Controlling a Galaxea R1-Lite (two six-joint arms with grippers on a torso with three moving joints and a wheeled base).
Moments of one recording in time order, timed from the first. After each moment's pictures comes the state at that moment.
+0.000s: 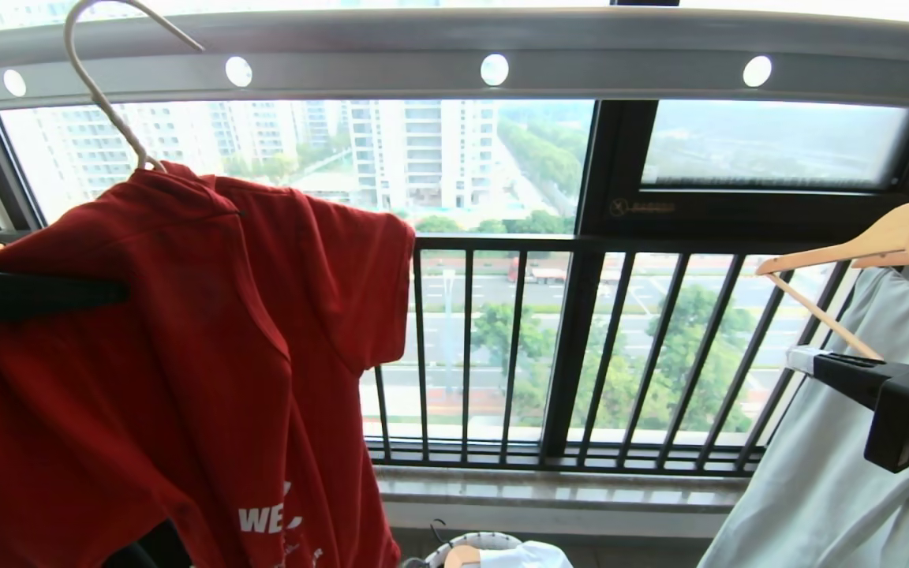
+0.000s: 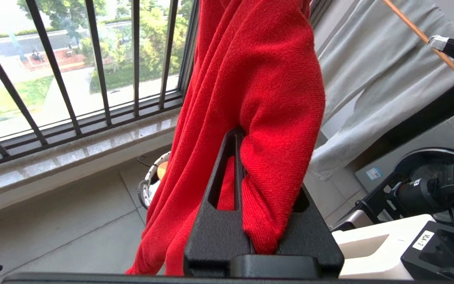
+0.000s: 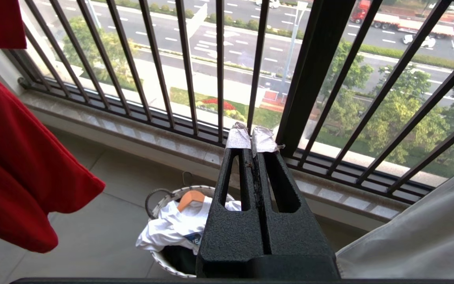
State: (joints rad) left arm 0.21 1.17 -1.23 0.54 -0.91 0.10; right arm 0.37 1.06 -0.65 -0.18 -0.08 0.04
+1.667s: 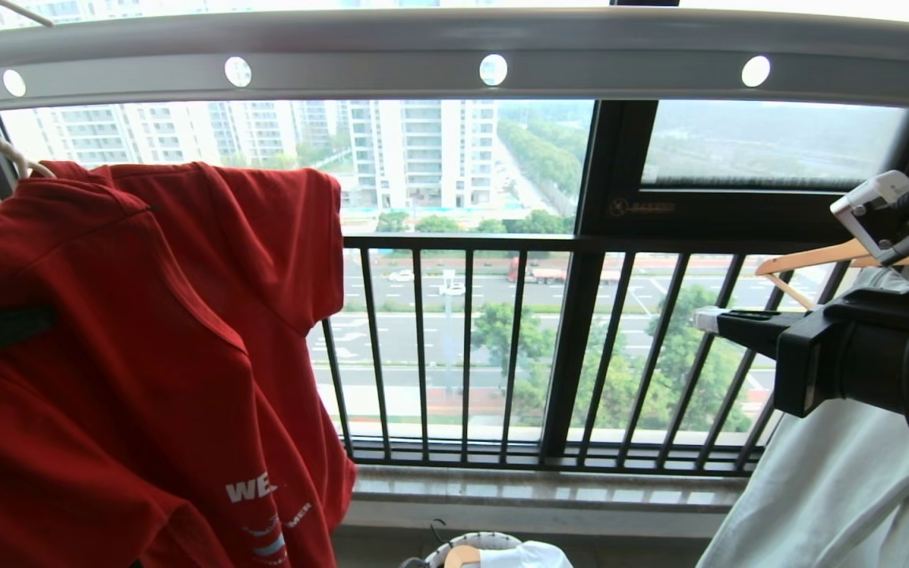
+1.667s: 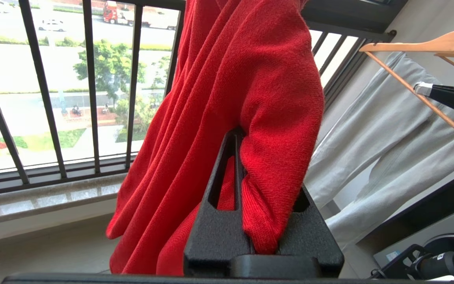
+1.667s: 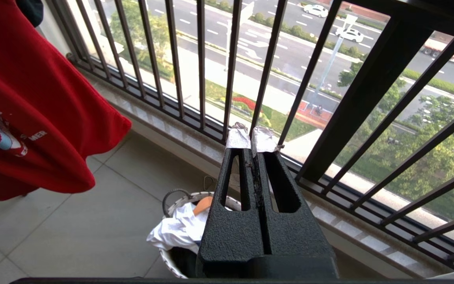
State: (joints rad) left arm 0.34 0.90 -0.81 0.03 -0.89 -0.22; right arm 0.43 1.25 -0.81 -0.20 0.04 -0.04
